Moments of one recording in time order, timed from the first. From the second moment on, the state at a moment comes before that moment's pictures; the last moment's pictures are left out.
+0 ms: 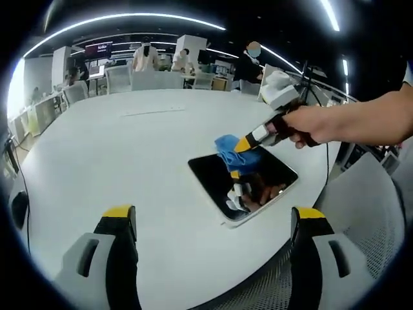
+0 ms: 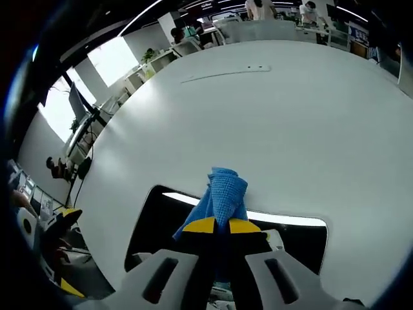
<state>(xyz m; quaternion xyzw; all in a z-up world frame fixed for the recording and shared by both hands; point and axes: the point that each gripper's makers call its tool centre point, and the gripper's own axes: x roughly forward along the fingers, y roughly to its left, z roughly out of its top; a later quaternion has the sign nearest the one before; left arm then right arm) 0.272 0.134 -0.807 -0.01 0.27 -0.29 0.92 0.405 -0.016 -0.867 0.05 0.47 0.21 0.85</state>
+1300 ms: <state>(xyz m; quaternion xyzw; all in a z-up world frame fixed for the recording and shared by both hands) 0.271 0.136 -0.808 -0.01 0.28 -0.29 0.92 0.407 0.060 -0.866 0.05 0.48 0.25 0.84</state>
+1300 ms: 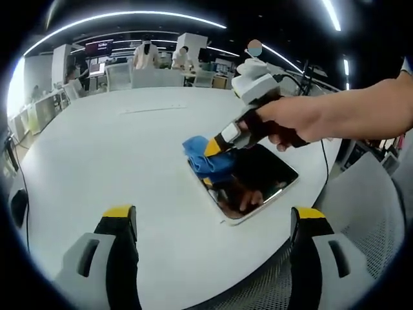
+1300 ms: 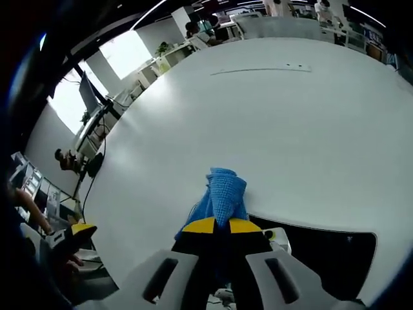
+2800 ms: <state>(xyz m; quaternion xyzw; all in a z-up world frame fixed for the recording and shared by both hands) 0.273 0.140 -0.807 -0.01 0.27 -0.27 0.92 0.379 0.064 -0.866 0.04 0.48 0.26 0.84</state>
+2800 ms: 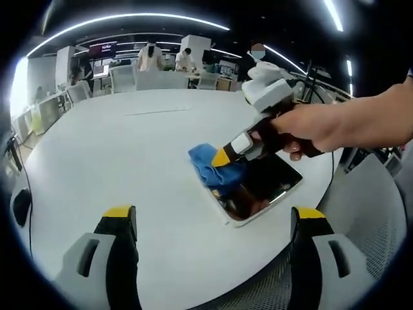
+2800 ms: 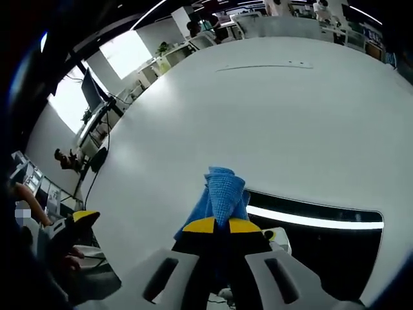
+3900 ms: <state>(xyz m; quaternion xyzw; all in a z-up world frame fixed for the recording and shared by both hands) 0.271 0.136 -0.809 0.00 0.28 -0.28 0.92 0.351 0.069 -0.866 0.05 0.48 0.28 0.83</state>
